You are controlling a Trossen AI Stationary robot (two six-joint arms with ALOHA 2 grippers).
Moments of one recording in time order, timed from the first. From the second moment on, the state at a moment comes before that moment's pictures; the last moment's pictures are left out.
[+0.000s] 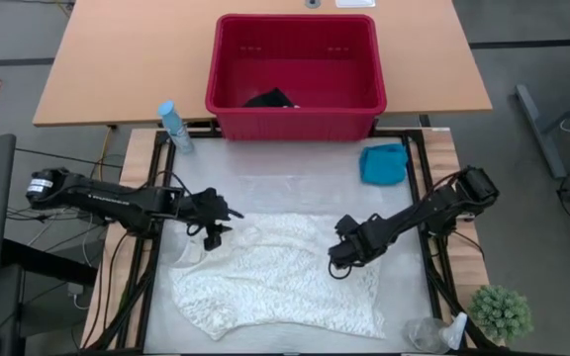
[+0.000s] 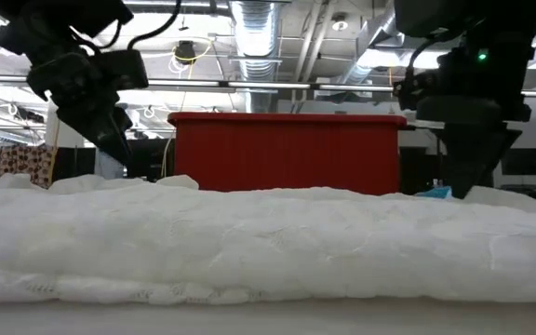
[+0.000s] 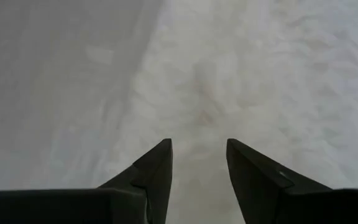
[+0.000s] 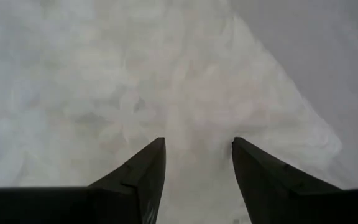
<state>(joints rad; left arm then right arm) -0.02 1.02 0.50 -0.33 -0.06 -0.26 0.38 1.65 1.03 -1.01 0.31 1.20</state>
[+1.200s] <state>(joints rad) 0.18 1.31 0.57 -0.31 0.26 0.09 0.42 1.65 1.03 -1.06 0.27 1.34</state>
